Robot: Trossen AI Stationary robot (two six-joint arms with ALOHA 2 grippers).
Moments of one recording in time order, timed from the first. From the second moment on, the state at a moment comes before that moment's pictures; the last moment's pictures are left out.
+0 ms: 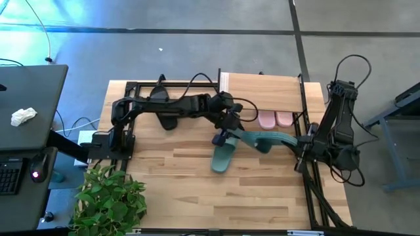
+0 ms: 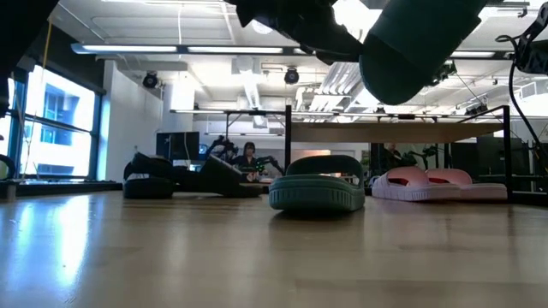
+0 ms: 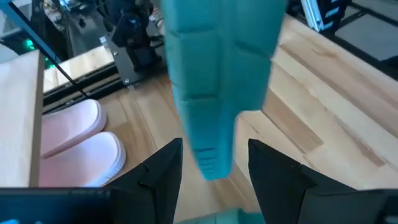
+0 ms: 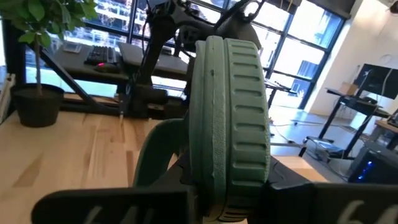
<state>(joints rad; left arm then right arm) 0.24 1.98 1.71 -0.39 0.39 0.51 1.21 0.67 0.61 -0.15 1.57 -0.04</state>
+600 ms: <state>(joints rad) 0.24 2.04 1.71 -0.30 0.37 0.41 1.16 0.67 0.61 0.03 1.55 -0.26</state>
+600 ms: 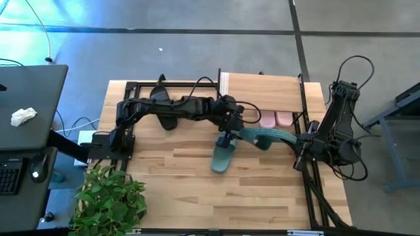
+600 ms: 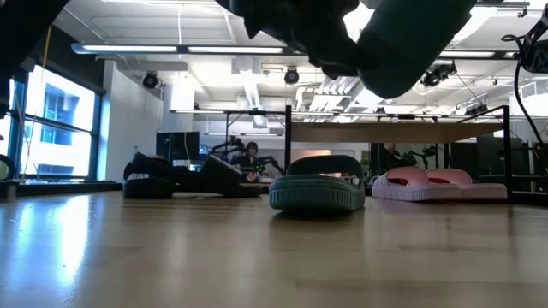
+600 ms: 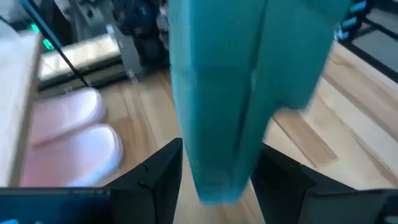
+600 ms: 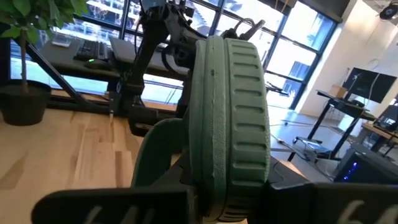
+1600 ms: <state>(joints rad) 0.20 2.05 1.71 -0.32 0.25 0.44 1.18 0.67 0.61 0.09 1.54 -0.30</state>
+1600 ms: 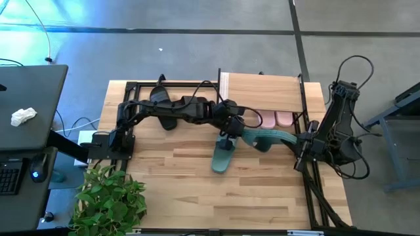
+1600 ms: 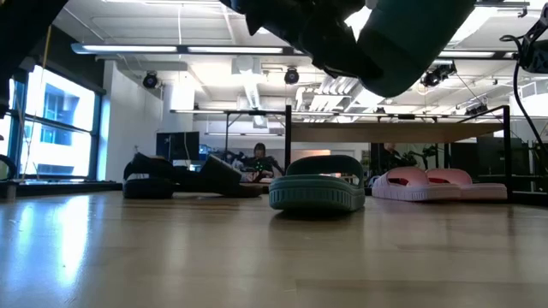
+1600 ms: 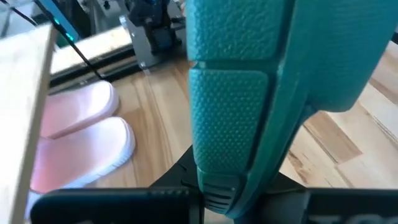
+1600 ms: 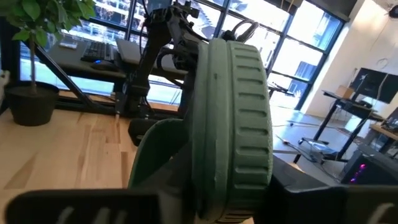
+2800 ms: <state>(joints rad) 0.13 2.03 2.28 -1.31 -0.34 0.49 0.86 0.66 0.61 0.10 0.82 -0.15</state>
